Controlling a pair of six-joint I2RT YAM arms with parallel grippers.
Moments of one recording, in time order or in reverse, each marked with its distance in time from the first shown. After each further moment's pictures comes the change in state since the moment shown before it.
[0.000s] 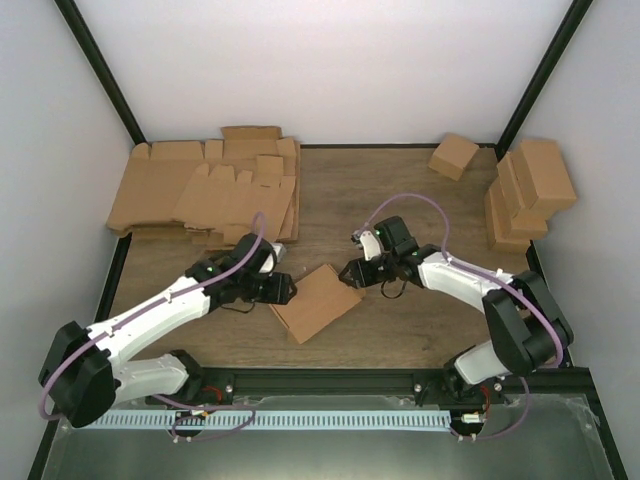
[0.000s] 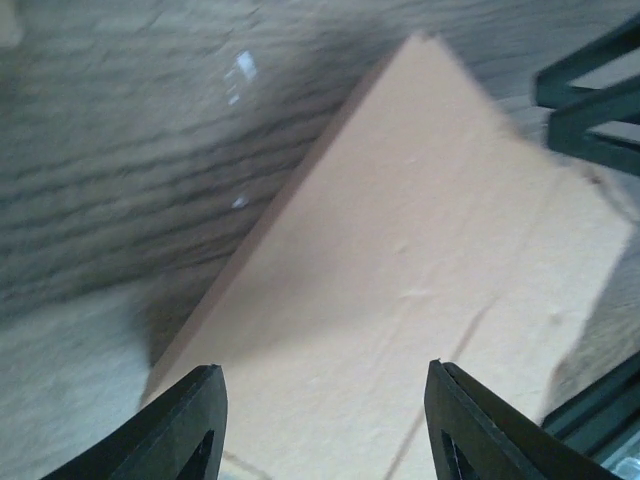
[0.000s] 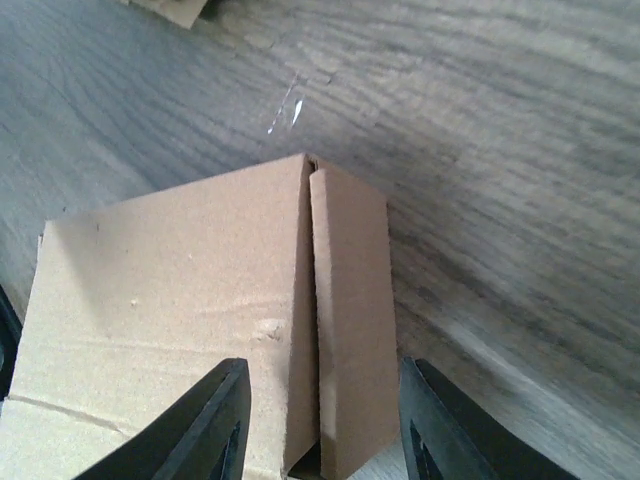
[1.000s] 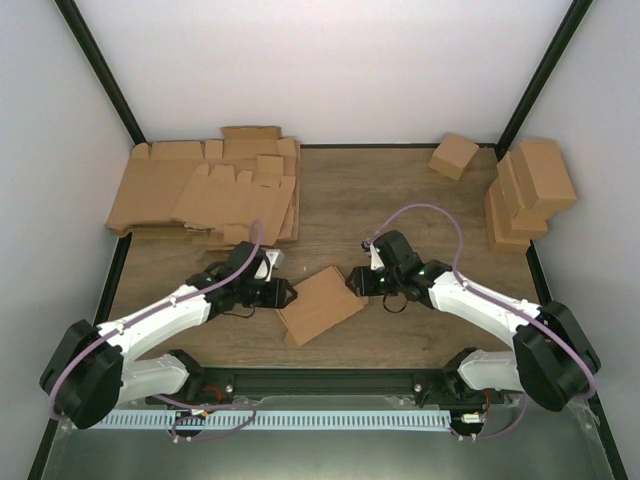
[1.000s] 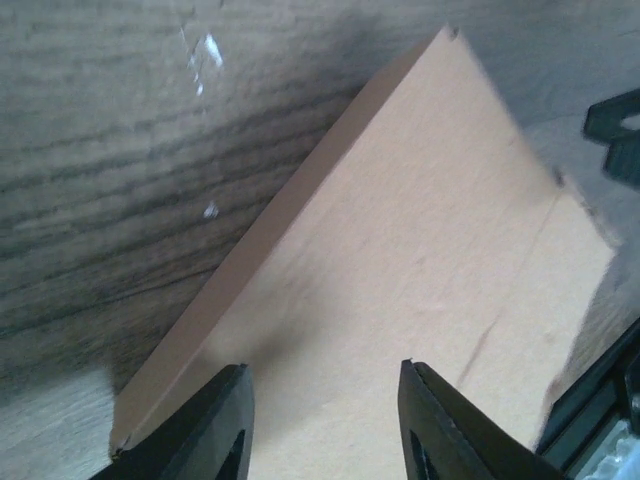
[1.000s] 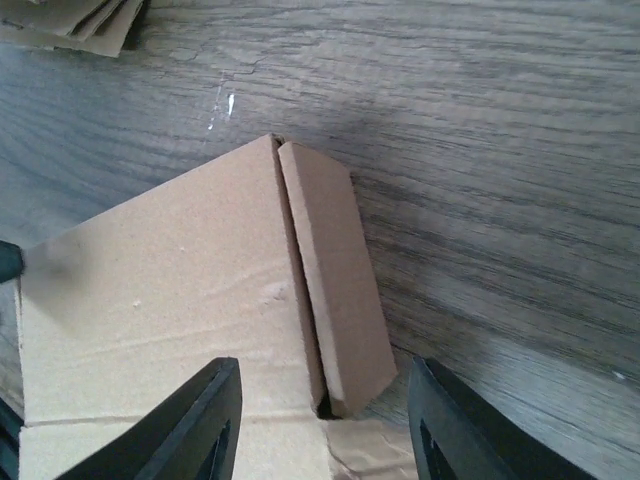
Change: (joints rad) left arm 0.080 -0.004 -0.217 0.254 0.148 -0.013; right arm 0.125 -0.168 -0.088 -0.053 0.232 0.279
